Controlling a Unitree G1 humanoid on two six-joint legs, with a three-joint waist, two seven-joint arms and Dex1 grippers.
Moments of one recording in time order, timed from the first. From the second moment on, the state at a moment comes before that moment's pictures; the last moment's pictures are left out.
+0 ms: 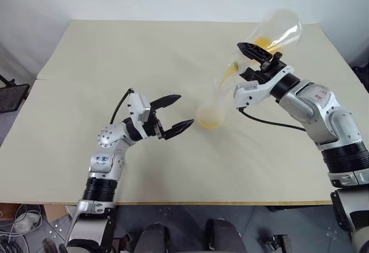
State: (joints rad) left arm -0.50 0.28 0.03 0.13 -0.43 0.04 -0.95; right arm -0.78 -0.77 0.19 0.15 -0.80 -0.42 0.20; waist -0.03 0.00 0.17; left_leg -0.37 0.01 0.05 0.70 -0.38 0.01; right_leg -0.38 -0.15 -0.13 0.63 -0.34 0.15
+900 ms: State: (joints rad) left arm -0.50 0.28 0.03 0.13 -0.43 0.04 -0.95; right arm -0.78 -0.78 0.19 0.16 -0.83 -0.44 0.16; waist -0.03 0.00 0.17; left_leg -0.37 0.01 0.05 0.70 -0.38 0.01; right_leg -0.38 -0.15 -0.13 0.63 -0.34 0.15
